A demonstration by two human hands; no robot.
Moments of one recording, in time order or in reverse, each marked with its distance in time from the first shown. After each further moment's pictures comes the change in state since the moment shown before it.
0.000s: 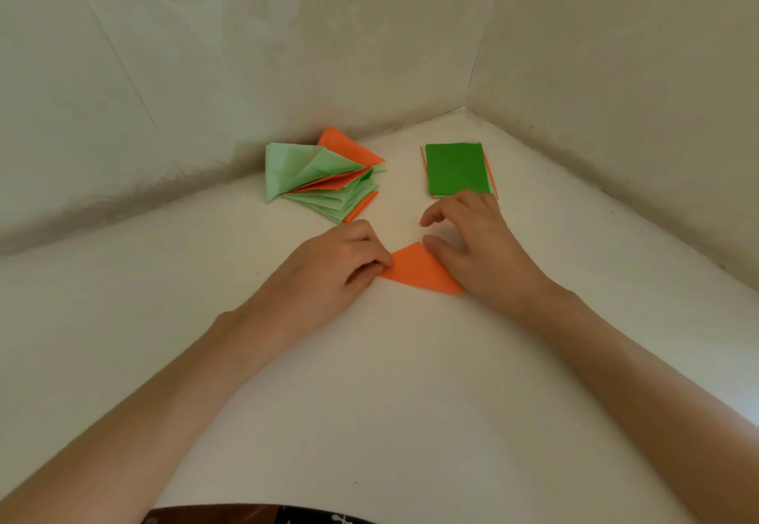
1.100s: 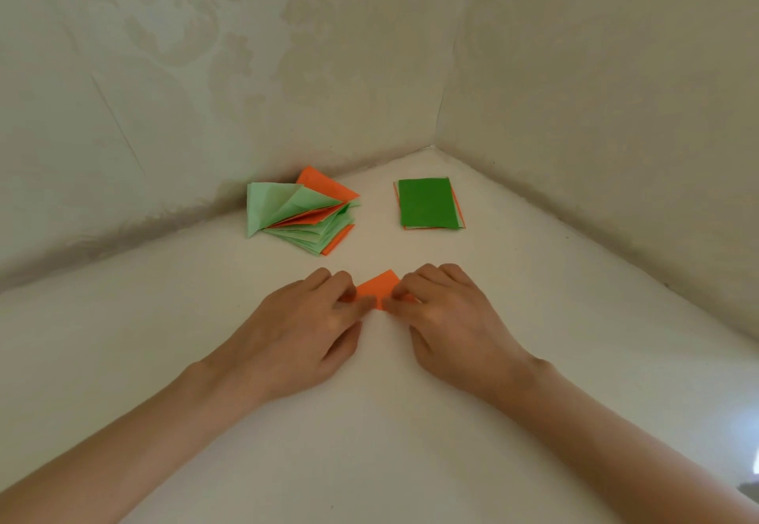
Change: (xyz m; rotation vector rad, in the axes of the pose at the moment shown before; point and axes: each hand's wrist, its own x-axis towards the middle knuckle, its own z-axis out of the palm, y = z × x) left_hand -0.018 0.018 -0.006 0.385 -0.109 0.106; right_hand -0.041 -0.023 0.002 -0.413 -0.007 -0.302
